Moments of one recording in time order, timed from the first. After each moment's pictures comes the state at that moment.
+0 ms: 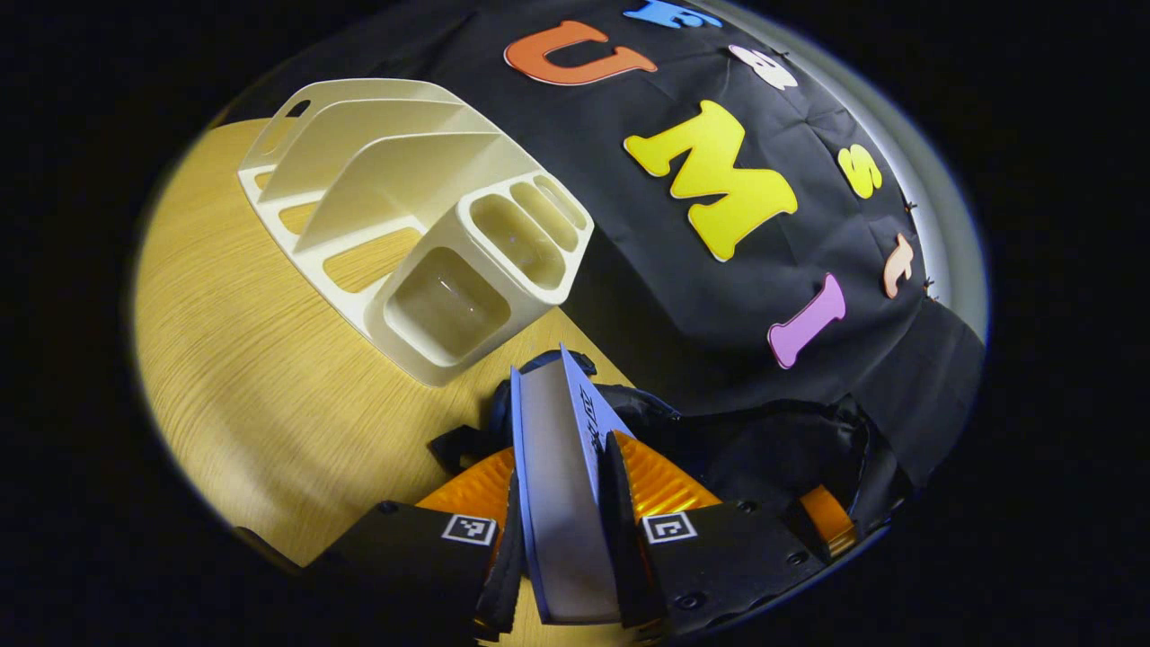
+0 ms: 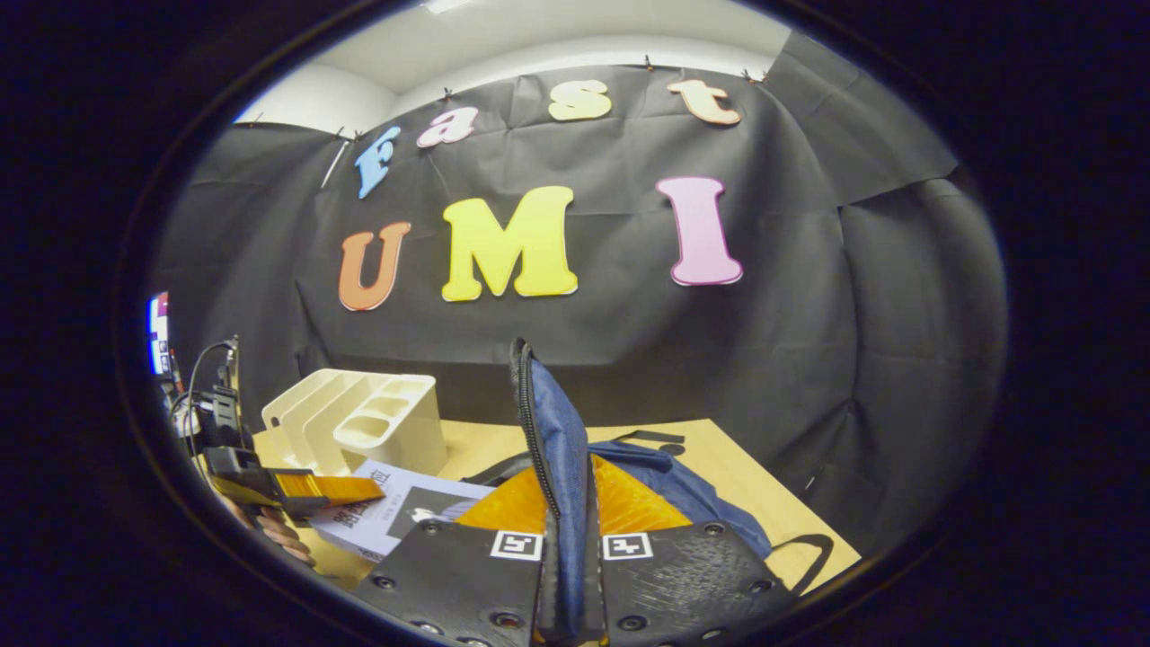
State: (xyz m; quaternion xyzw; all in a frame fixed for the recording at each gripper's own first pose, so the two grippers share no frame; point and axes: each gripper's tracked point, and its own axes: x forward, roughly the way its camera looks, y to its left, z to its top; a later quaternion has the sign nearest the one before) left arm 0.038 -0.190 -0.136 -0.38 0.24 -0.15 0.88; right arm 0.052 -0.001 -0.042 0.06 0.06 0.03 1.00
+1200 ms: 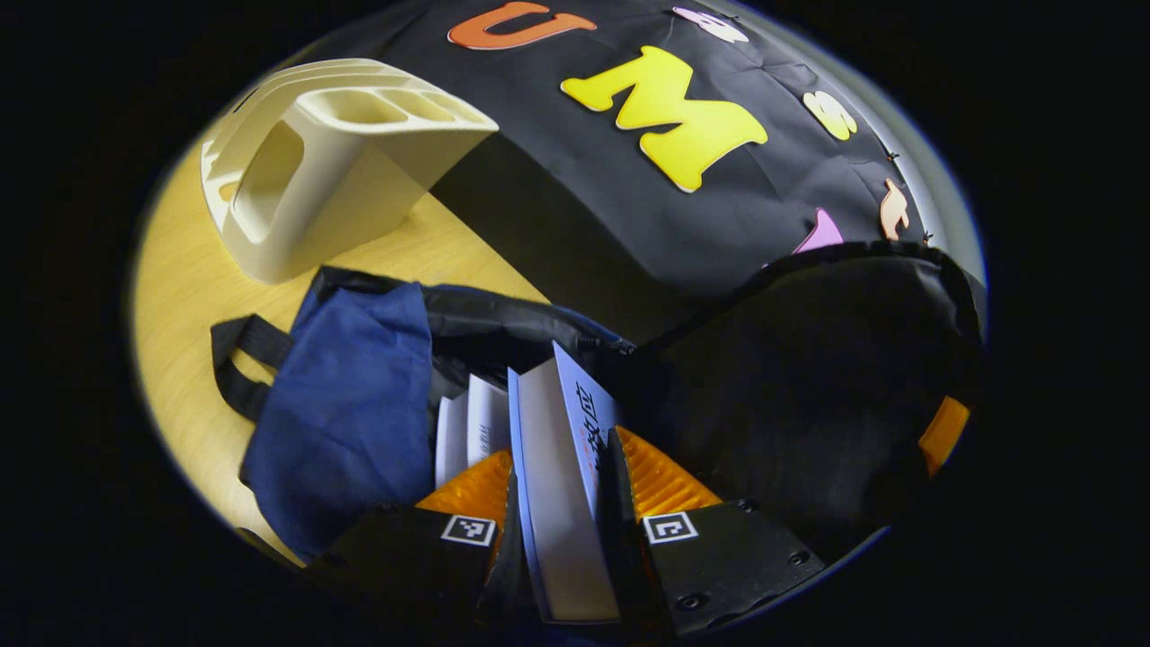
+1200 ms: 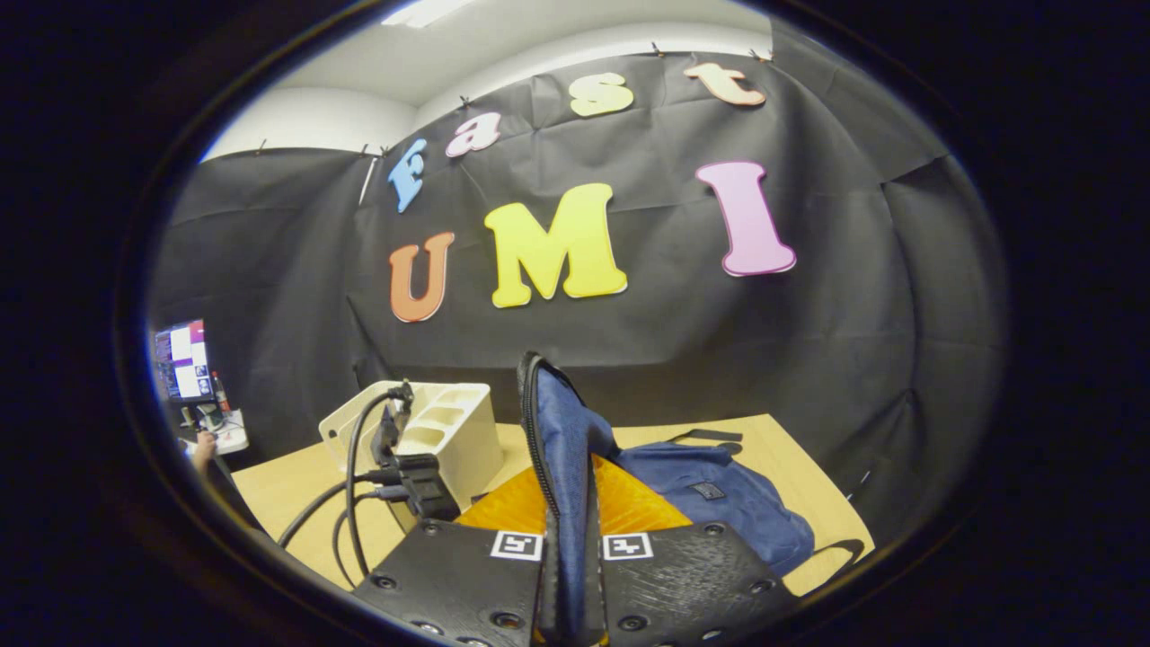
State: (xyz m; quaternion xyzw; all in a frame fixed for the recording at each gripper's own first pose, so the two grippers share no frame) left arm 0.071 -0.357 -0.155 -0.38 0.24 -0.16 0.88; right arm 0.060 -0.001 -0.032 0.09 0.08 0.11 0.99
